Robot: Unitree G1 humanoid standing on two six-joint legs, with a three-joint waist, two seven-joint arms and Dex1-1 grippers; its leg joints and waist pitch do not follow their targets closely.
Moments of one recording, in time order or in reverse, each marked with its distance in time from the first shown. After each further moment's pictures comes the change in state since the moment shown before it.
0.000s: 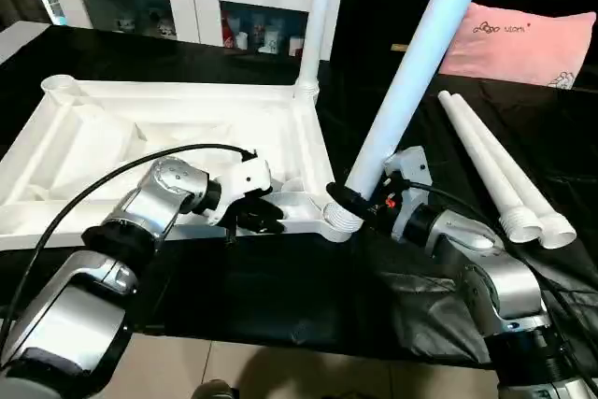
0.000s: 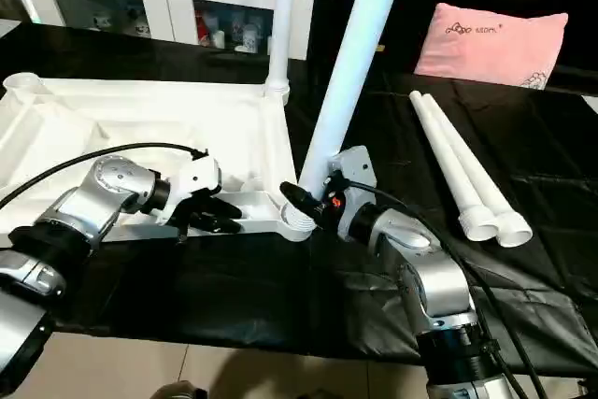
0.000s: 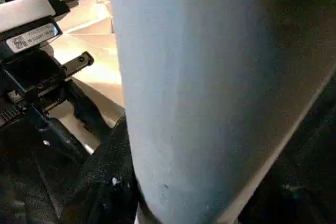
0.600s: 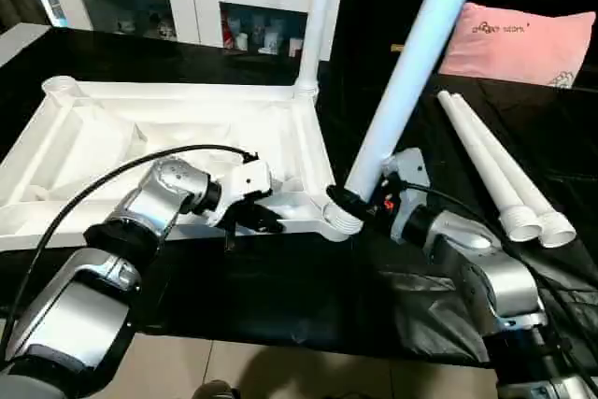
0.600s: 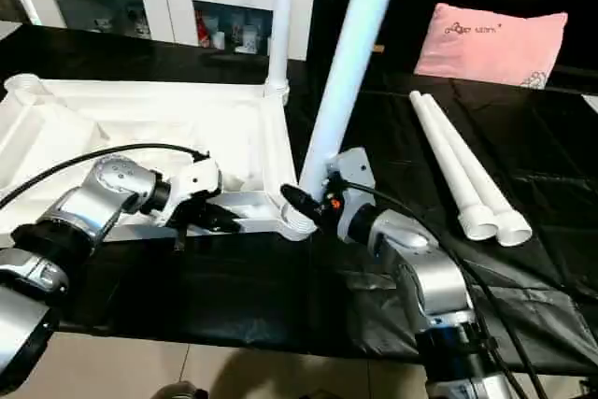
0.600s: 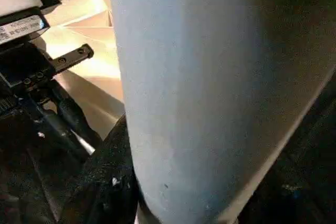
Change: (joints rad) left arm -0.010 -0.012 0.015 0.041 0.009 -0.021 -0.048; right arm -0.037 0.000 0.013 0.059 -0.023 -0.006 0.002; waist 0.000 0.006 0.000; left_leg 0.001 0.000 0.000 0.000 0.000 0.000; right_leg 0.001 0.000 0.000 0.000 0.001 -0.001
